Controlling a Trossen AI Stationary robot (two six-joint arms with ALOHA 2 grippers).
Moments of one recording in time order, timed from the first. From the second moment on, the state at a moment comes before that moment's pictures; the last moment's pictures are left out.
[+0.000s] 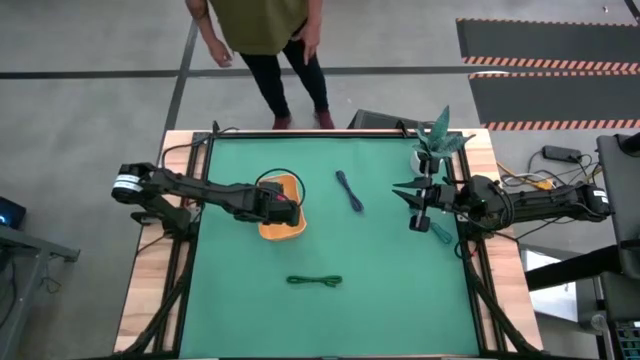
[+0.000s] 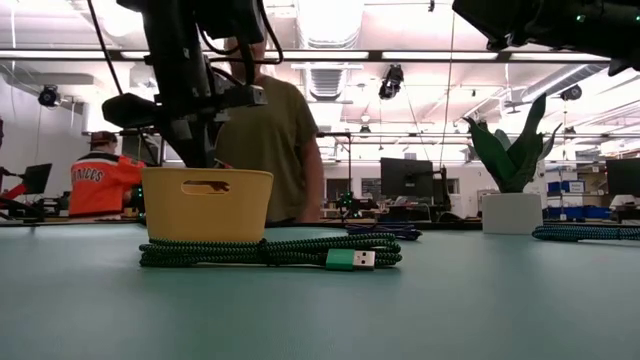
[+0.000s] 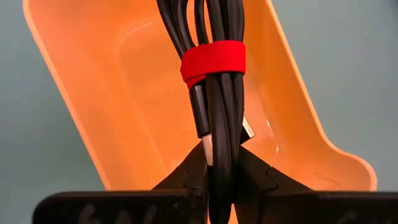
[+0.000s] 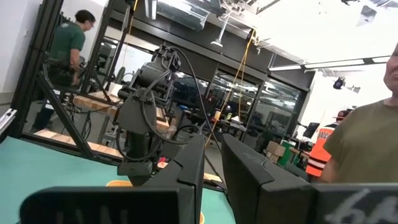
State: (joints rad) left arm -0.05 1.54 1.08 -0.90 -0.33 -1.46; right arm -0.07 0.71 0.24 0.76 0.00 -0.38
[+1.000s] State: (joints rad) left arm -0.05 1.54 1.09 -0.91 -0.24 -1.21; right arm -0.07 0.71 0.24 0.76 0.00 -0.37
